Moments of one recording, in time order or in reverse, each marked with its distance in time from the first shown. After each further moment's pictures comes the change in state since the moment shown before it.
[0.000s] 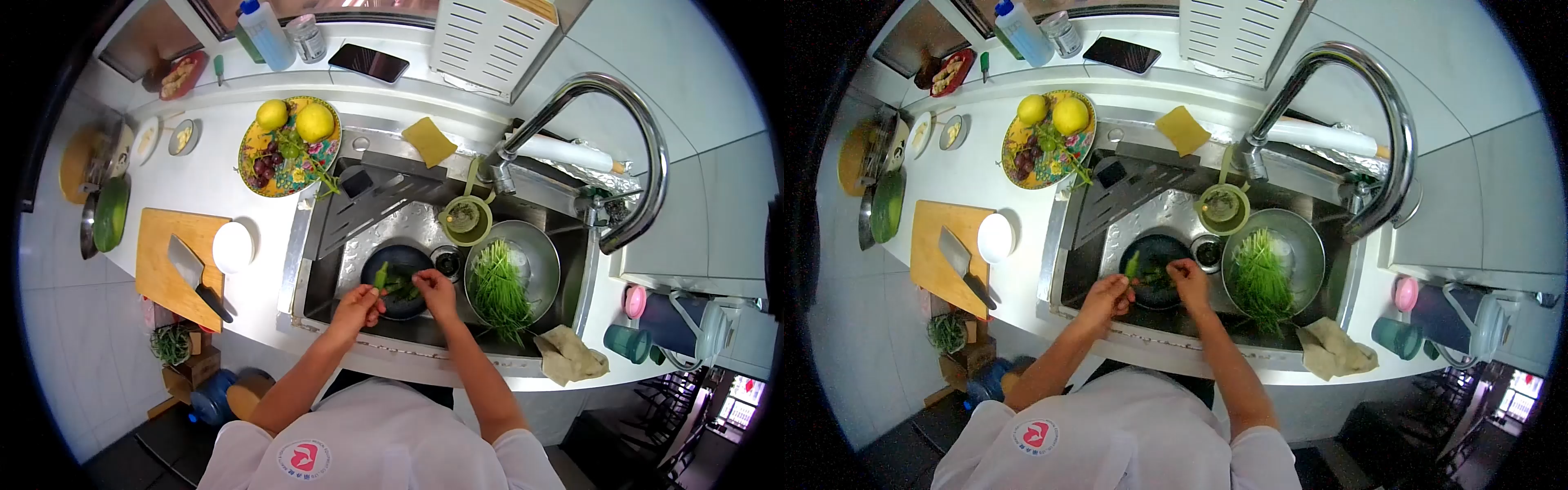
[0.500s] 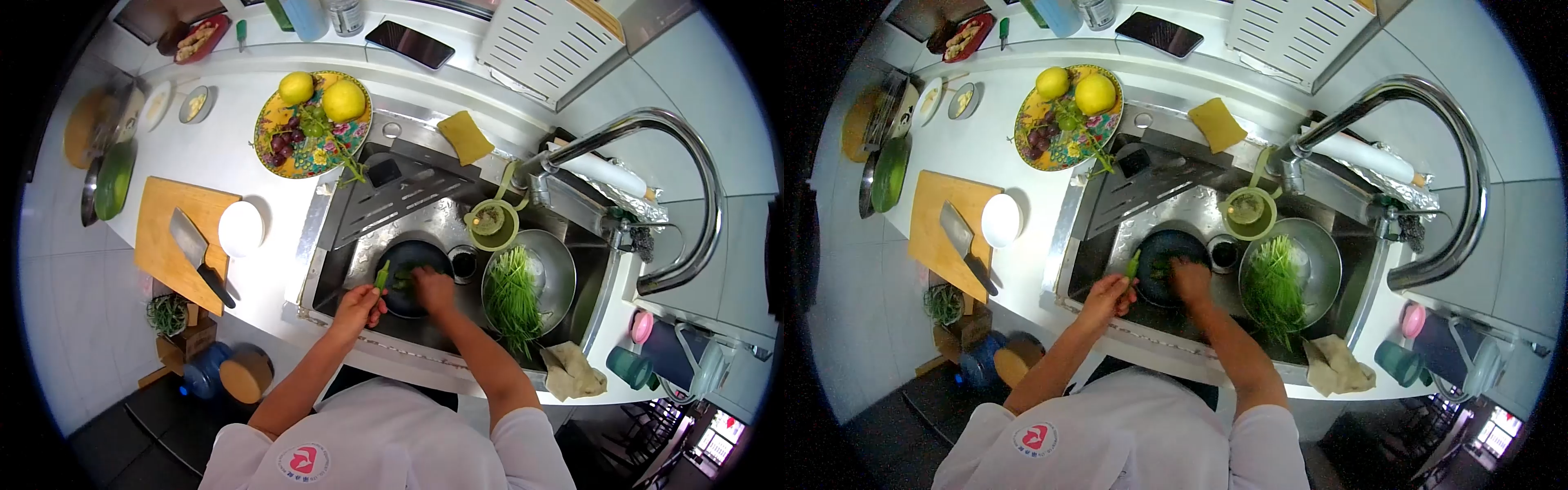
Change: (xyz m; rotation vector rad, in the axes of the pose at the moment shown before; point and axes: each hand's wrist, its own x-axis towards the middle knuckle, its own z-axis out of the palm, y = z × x) left_hand 0.002 -0.013 -0.030 -0.012 0.100 -0.014; right_hand 0.027 0.041 0.029 -1.079 -0.251 -0.404
